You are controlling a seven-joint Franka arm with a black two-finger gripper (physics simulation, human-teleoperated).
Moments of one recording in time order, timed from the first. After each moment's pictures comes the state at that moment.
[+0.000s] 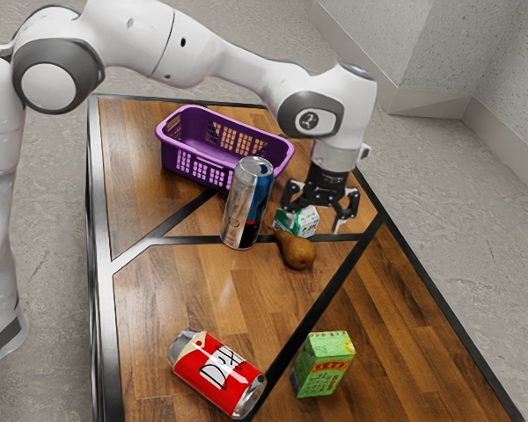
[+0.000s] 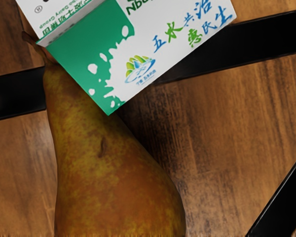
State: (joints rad) arm -0.01 0.17 -0.07 -1.71 -0.09 1.89 -1.40
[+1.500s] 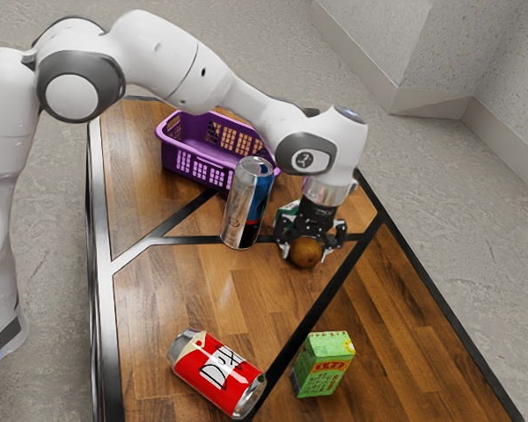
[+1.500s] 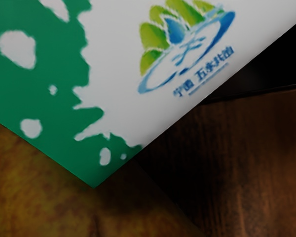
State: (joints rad) arm 0.01 0.26 -0.08 -1.79 -0.10 2.01 -1.43
